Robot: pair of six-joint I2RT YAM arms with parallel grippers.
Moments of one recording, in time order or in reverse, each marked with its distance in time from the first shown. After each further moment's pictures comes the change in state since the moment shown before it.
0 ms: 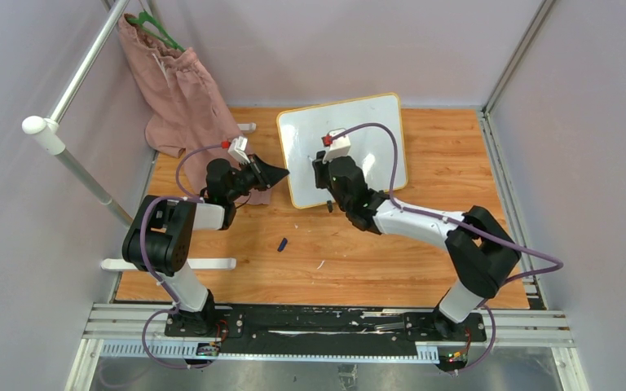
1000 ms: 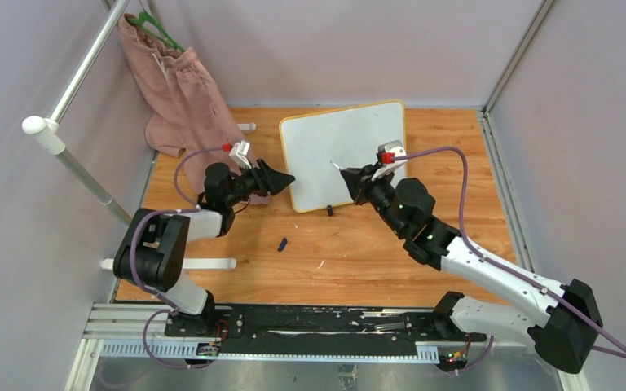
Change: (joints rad) left arm -0.027 -0.085 -0.039 -0.059 0.028 0.079; right arm -0.006 -0.592 -0.272 -0.109 -0.145 0.006
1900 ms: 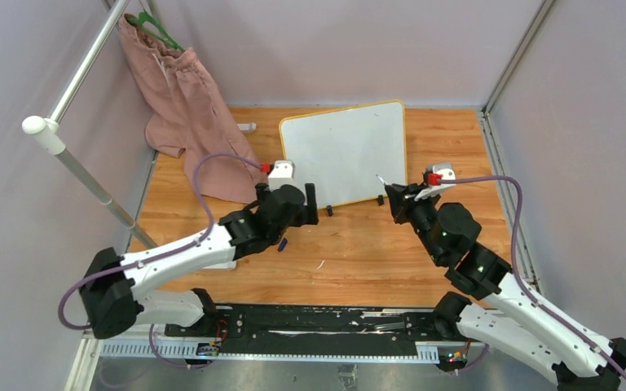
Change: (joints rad) left arm -0.690 -0.433 0.224 -1.098 -1.168 0.089; right arm 0.000 -0.400 -0.067 -0.397 0.179 -0.016
